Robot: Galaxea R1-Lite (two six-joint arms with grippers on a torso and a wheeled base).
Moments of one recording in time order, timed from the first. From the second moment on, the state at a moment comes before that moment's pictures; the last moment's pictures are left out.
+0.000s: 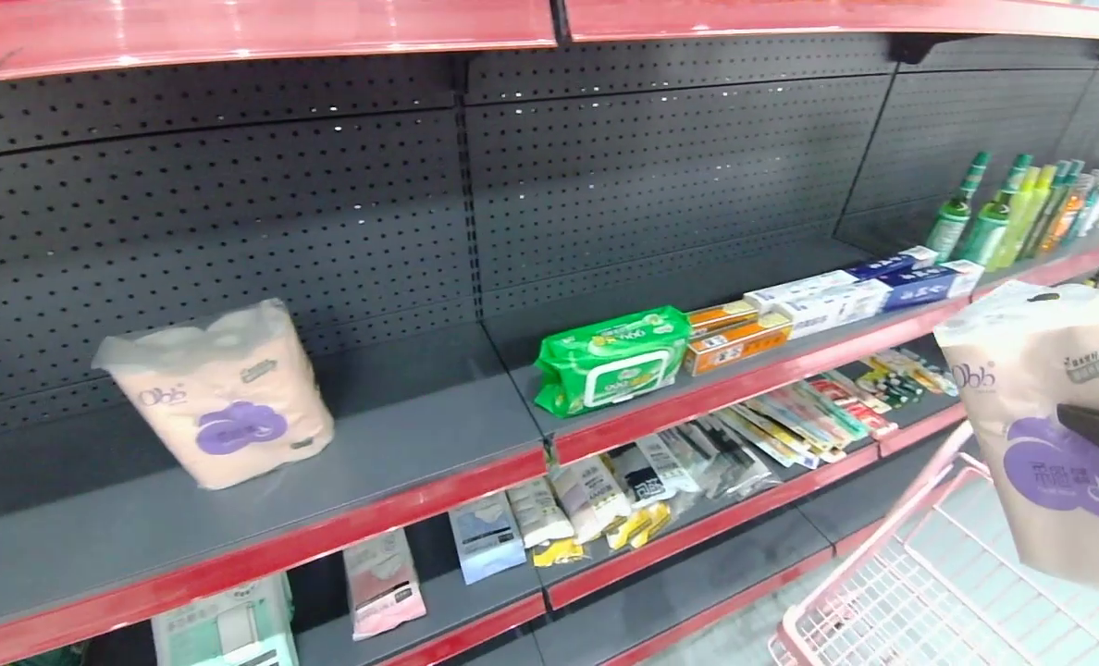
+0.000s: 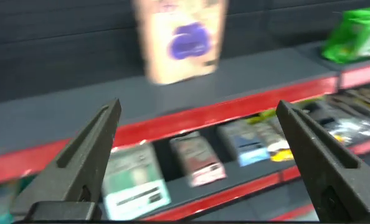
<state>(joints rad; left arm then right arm) 0.00 0.00 0.00 -0.01 0.06 0.01 0.05 1.04 -0.73 0.10 -0.22 -0.26</state>
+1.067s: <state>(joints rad) 0.00 0.00 0.00 -0.01 0.06 0.01 0.05 0.91 -0.71 0.10 -0.21 -0.28</state>
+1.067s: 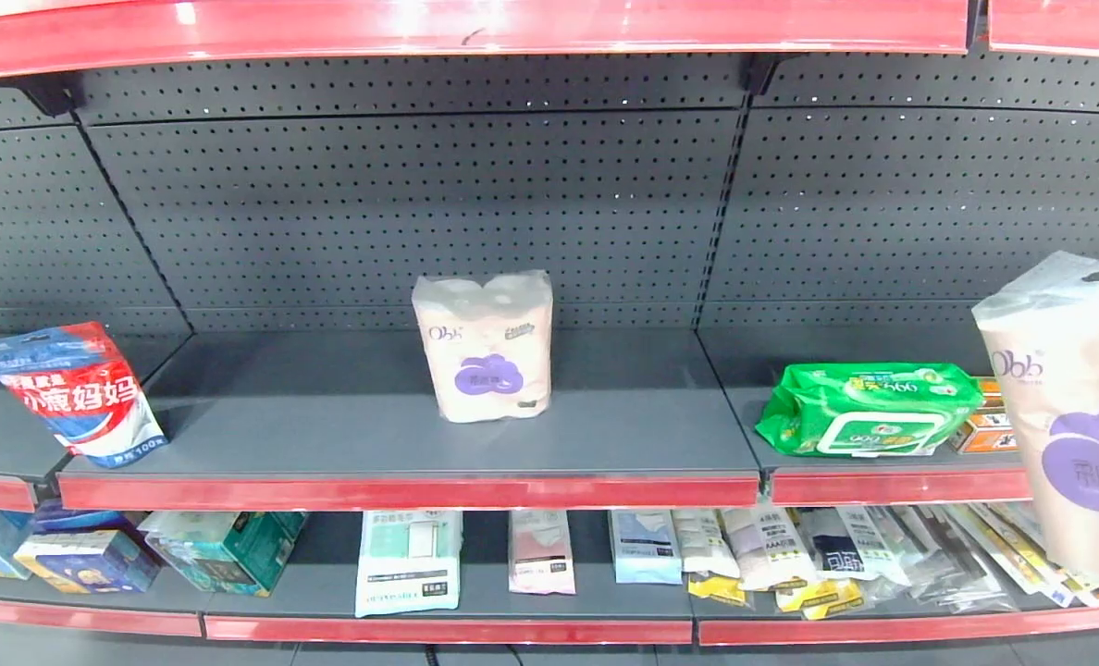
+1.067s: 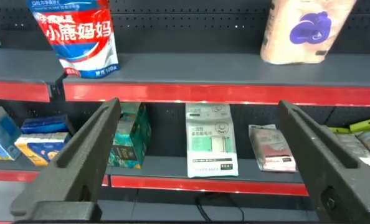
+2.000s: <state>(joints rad) 0.02 0.63 -0.31 -0.09 -0.02 0.08 0.05 0.61 -0.57 0.10 -0.06 -0.24</state>
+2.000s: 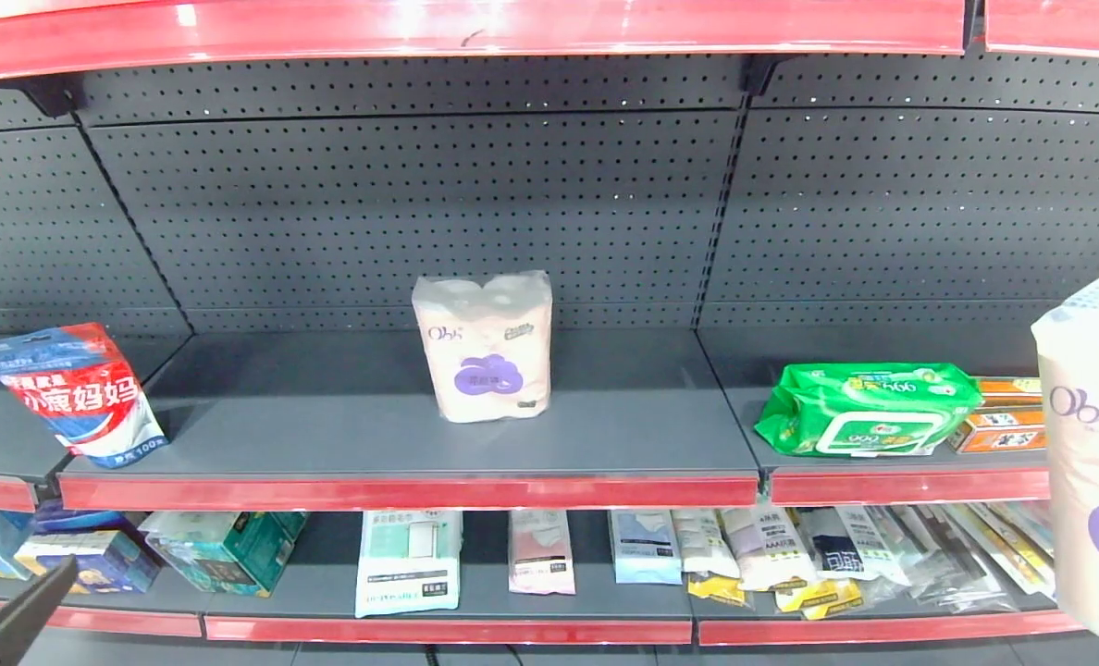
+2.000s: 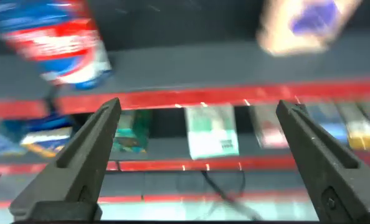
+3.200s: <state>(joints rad) 0.09 1.90 -0.99 -0.54 -1.03 0.22 0.04 0.61 -0.56 0.11 -0.14 -0.28</state>
